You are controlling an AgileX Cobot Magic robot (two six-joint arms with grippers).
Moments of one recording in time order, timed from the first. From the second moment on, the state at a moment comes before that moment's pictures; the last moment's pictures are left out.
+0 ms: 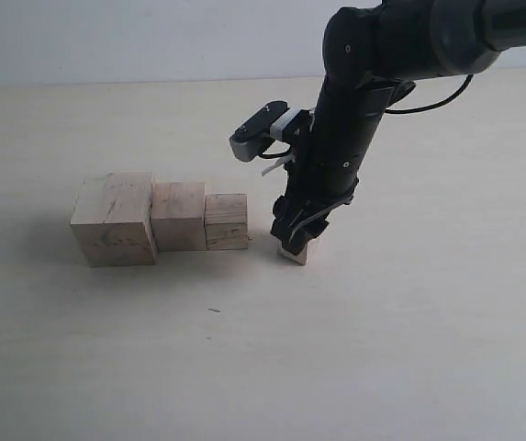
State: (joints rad) left arm 0.02 0.01 0.00 -0.07 0.37 -0.08; right arm 0.68 2.05 -1.40 0.20 0.93 -0.55
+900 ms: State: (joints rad) left arm 0.02 0.01 0.00 -0.07 0.37 -0.08; right arm 0.68 2.05 -1.39 0.24 0.87 -0.46
